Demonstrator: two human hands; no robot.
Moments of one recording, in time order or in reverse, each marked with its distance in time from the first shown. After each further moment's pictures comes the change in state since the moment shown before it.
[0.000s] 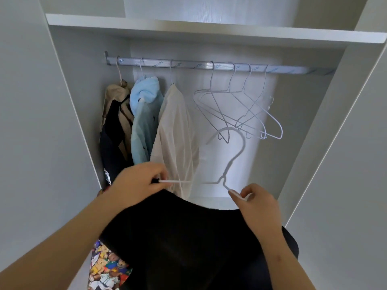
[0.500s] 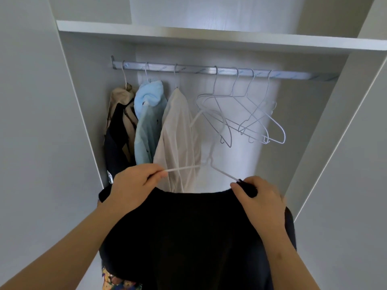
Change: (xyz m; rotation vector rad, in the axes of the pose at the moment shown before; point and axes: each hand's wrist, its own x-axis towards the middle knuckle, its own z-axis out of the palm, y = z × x) left_hand -0.013 0.000 0.002 -0.133 0.247 -0.134; right_hand 0.006 -0.013 -0.007 -0.051 0.076 -0.175
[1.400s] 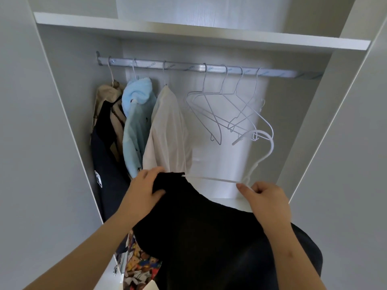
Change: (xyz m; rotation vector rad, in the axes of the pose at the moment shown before) left_hand -0.005 -0.010 0.058 -0.101 -0.124 -0.150; right_hand 0.000 0.012 -0.025 0.118 -0.021 0.242
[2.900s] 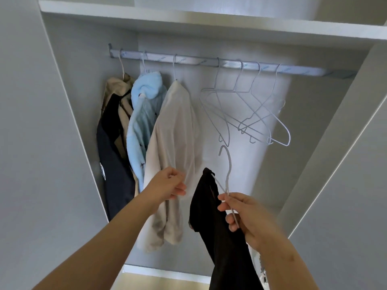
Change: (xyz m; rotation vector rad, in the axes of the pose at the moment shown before) left_hand 0.036 0.061 0.031 -0.770 -0.141 -0.561; right_hand 0.027 0.014 0.021 0.679 -0.649 0.432
